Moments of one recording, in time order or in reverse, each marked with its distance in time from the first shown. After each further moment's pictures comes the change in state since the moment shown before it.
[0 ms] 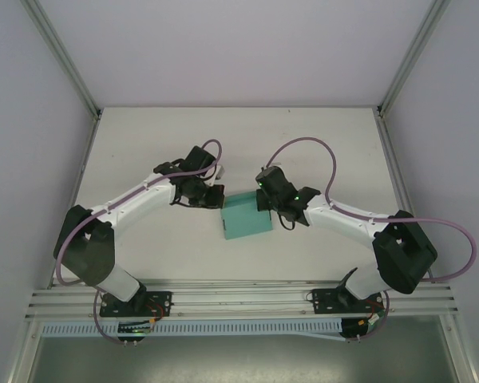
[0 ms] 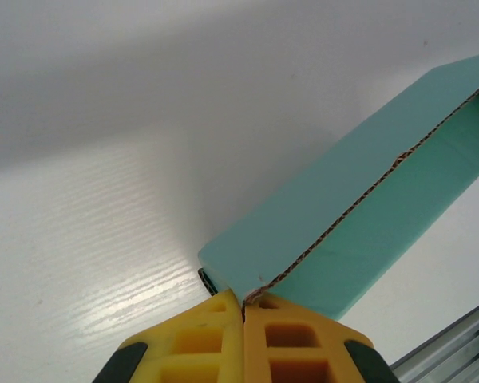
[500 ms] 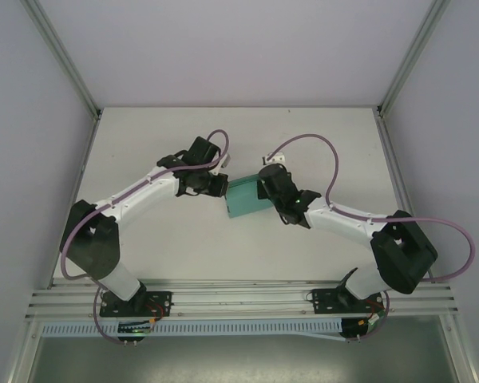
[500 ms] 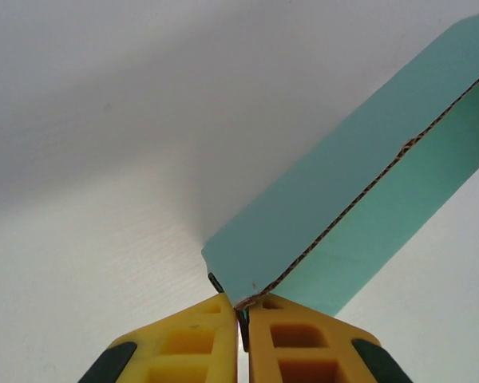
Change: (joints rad) left arm -0.003 0.056 0.075 0.083 -0.100 0.150; right arm -0.010 0.000 -0.065 0.291 0.170 -0.130
